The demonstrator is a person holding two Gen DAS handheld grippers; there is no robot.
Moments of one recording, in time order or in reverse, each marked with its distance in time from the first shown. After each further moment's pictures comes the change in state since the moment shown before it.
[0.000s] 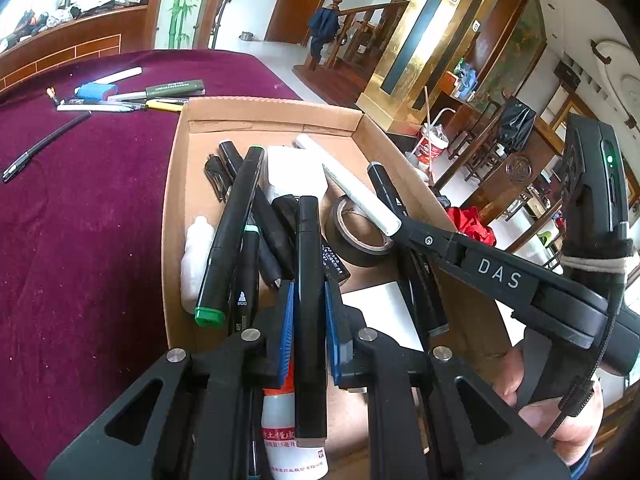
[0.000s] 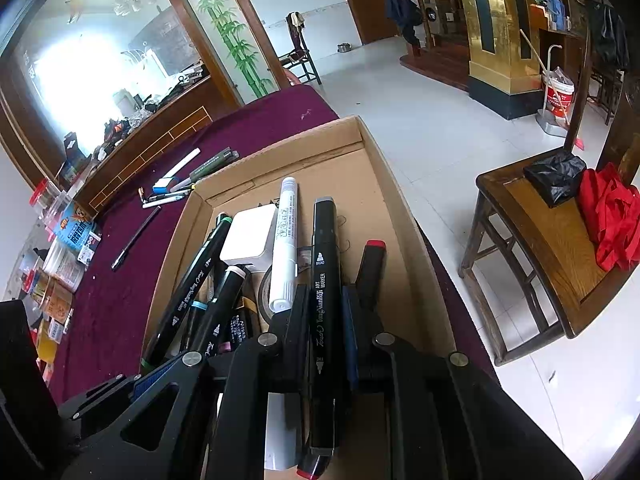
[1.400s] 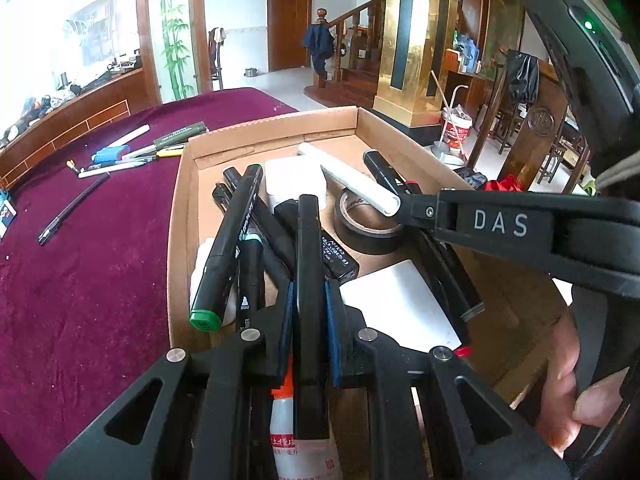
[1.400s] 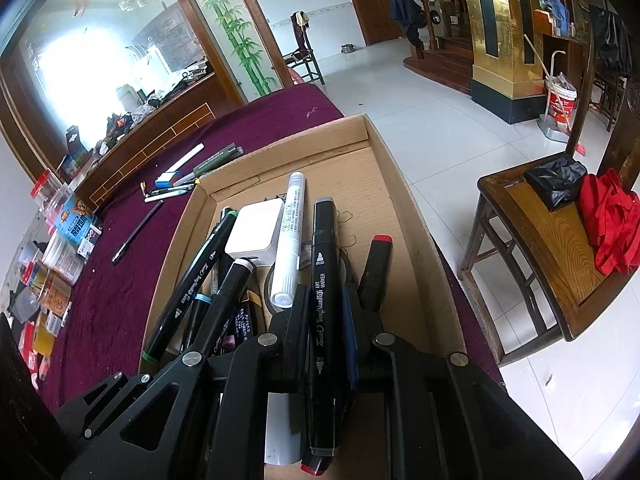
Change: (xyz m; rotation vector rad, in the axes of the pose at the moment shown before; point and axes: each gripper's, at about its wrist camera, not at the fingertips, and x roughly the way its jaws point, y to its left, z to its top) left arm 0.008 -0.032 -0.020 0.231 -0.092 0.213; right arm -0.002 0.005 -0.002 -0.020 -0.001 -0.005
